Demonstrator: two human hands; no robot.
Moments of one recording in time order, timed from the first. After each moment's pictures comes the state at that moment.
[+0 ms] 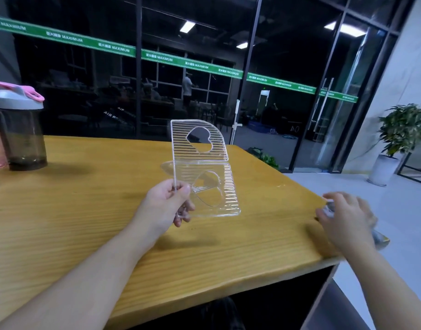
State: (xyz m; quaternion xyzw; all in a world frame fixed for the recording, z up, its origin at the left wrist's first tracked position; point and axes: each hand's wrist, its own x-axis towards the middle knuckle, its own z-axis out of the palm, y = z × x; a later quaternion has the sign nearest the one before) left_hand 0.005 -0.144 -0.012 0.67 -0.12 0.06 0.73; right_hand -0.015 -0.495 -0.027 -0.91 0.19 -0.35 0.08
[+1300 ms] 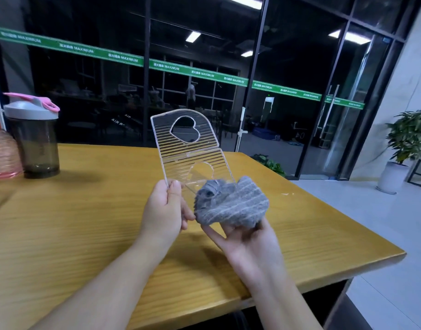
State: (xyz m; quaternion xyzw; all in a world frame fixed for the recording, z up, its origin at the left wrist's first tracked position) left_hand -0.003 -0.139 -0.005 0.69 -0.07 0.21 0.69; right_hand -0.039 -0.281 -0.013 -0.24 -0.05 0.05 0.97
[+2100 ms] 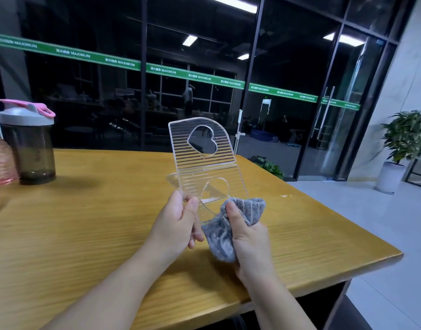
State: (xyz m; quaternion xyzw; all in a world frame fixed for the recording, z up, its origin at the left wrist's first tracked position) left_hand -0.011 -0.151 -0.007 0.73 -0.17 0.13 0.65; right_hand -0.029 -0.274 -0.018 -0.59 0.01 -0.19 0.79
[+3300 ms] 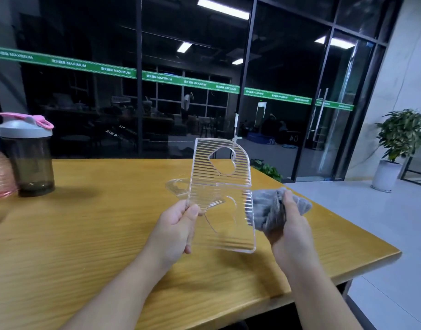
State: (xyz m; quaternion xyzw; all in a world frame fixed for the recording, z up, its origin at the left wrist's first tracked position) left_hand -0.007 -0.141 -0.008 0.70 -0.19 0.08 0.68; right_hand -0.025 -0.335 0.006 -0.46 0.06 -0.21 0.86
